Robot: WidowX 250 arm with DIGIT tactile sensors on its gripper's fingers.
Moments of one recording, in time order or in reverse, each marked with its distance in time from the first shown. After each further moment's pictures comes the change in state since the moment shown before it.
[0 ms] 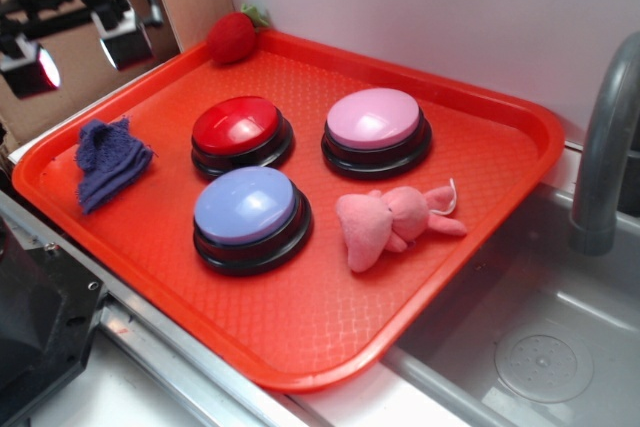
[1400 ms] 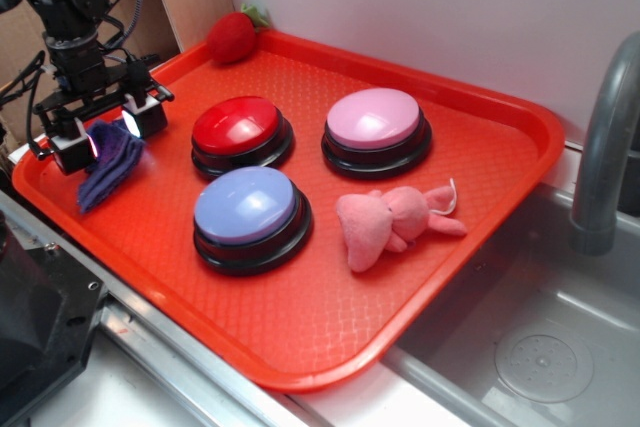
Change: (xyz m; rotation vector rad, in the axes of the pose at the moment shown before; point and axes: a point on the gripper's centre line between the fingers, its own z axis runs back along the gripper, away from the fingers) arm 0.035 0.014 -0.086 0.070 0.001 0.419
